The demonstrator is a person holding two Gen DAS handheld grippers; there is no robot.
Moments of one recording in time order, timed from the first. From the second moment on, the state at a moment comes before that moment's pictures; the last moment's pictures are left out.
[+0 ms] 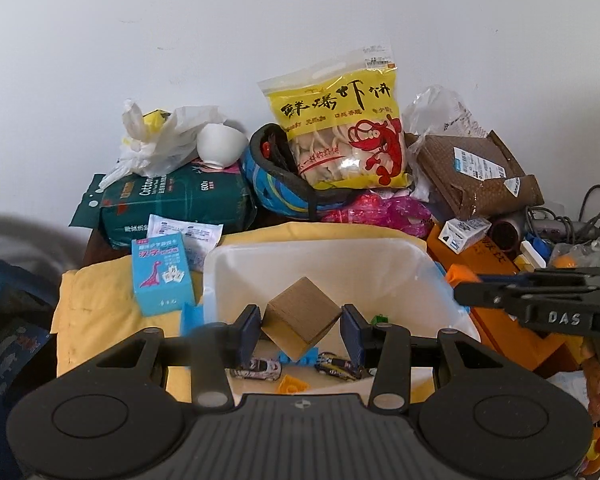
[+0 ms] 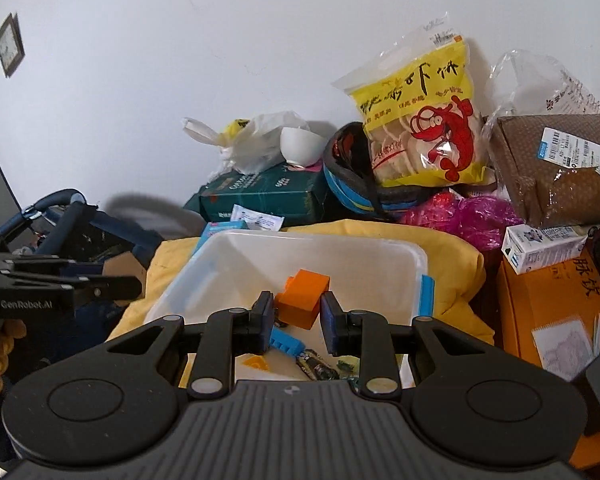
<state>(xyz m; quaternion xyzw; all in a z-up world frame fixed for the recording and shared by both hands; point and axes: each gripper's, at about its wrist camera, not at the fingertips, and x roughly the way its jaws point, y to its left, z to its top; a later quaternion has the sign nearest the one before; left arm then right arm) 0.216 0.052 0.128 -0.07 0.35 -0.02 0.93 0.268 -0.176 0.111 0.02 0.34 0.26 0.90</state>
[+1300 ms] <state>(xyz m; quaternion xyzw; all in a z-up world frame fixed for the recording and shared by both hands) 0.074 -0.021 -0.065 -0.02 0.43 -0.07 0.90 0.148 -0.163 -0.059 0.02 0.46 0.25 0.85</state>
